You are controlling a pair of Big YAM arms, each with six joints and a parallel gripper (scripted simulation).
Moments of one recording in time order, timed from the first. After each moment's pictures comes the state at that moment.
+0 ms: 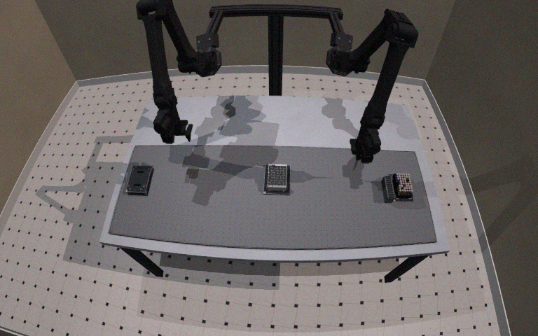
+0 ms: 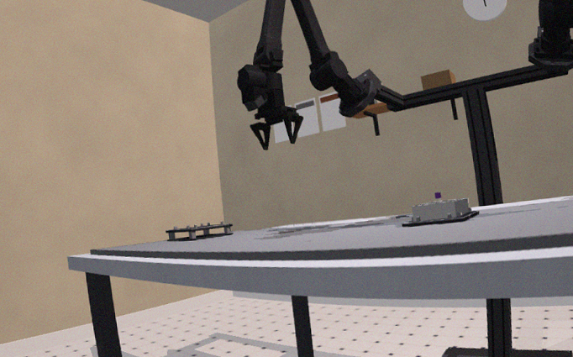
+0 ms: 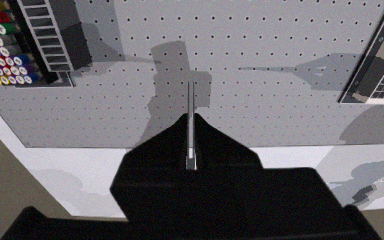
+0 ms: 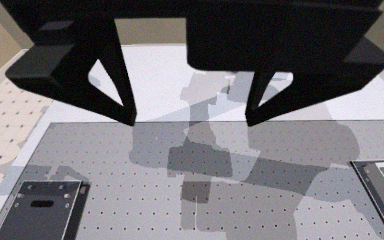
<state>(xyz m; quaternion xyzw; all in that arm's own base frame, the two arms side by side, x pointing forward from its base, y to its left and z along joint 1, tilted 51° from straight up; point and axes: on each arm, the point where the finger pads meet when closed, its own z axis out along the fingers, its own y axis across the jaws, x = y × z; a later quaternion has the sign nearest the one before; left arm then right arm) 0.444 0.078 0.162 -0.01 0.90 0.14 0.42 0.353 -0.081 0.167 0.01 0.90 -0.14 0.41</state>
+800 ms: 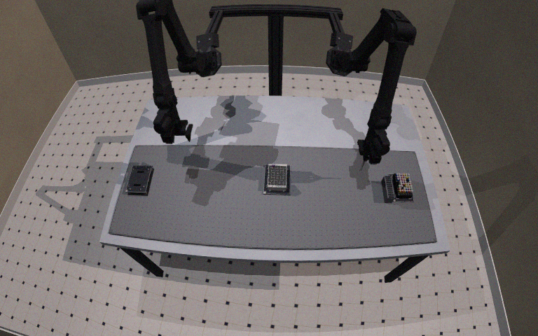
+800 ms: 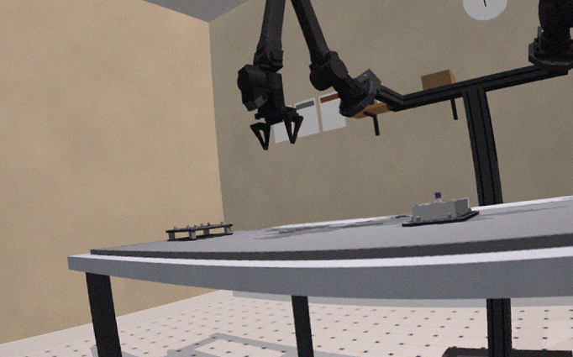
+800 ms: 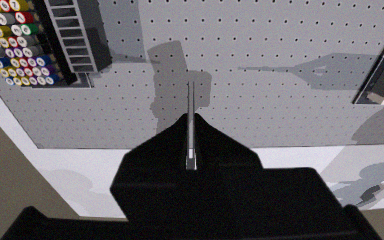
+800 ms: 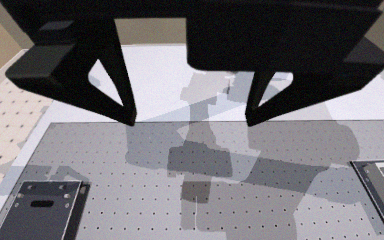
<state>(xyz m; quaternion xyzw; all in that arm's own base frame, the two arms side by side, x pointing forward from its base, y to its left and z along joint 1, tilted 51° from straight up) 0.442 0.111 0.173 -0.01 0.90 0.14 0.42 0.353 -0.081 0.167 0.01 0.90 -0.14 0.41</state>
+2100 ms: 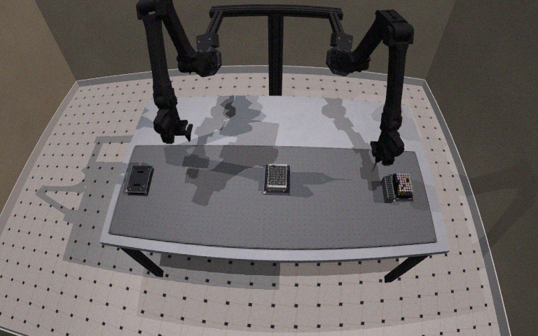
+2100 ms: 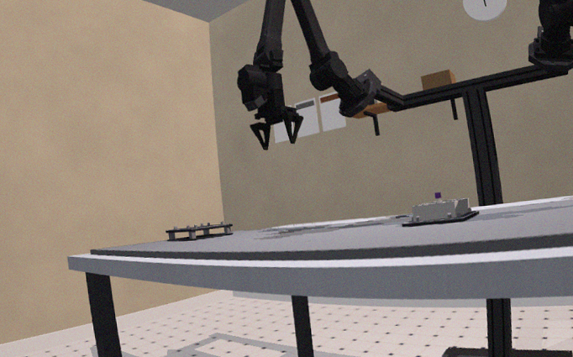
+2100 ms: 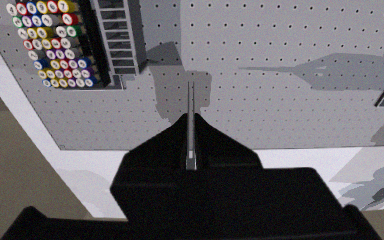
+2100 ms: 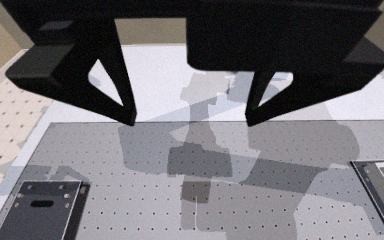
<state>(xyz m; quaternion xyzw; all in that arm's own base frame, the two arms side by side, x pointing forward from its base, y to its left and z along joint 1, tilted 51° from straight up) 0.437 0.167 0.191 -0.01 0.90 0.14 0.42 0.353 -0.081 0.167 0.01 0.90 -0.14 0.41</state>
